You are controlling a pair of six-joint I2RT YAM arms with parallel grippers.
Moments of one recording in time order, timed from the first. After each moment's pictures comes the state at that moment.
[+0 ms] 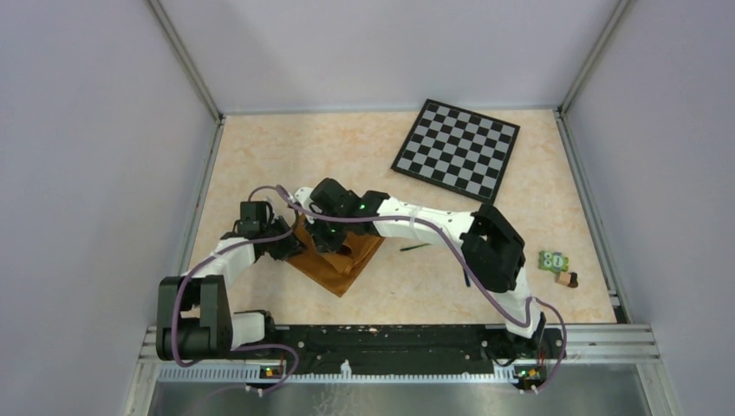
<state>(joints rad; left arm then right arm) 0.03 1.26 0.51 -0.26 0.33 -0.58 1.08 2.05 1.69 -0.48 -0.24 0.09</state>
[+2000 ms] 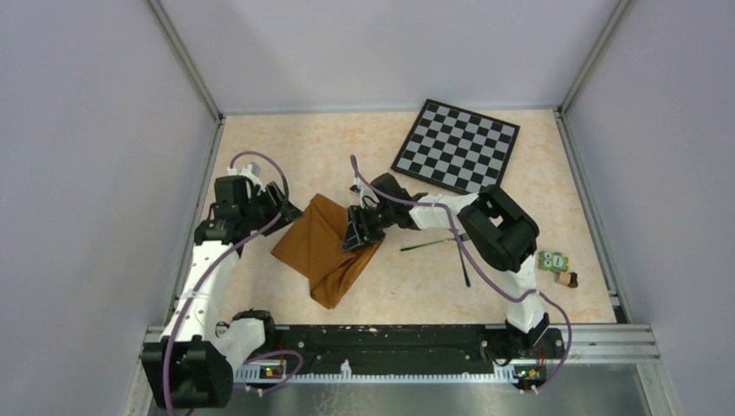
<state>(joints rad) 0.03 1.00 0.79 -0.55 0.38 -0.50 0.78 2.05 1.24 0.01 -0.68 0.58</state>
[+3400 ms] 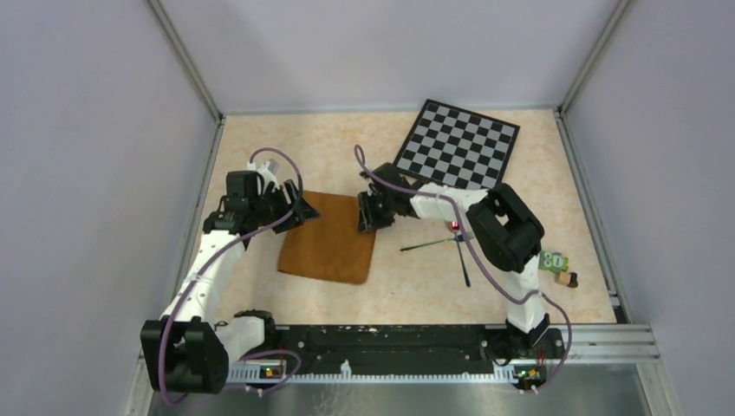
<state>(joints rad) -0.03 1.09 0.83 -0.52 0.50 -0.46 0.80 1.99 1.27 -0.20 -0.31 0.55</state>
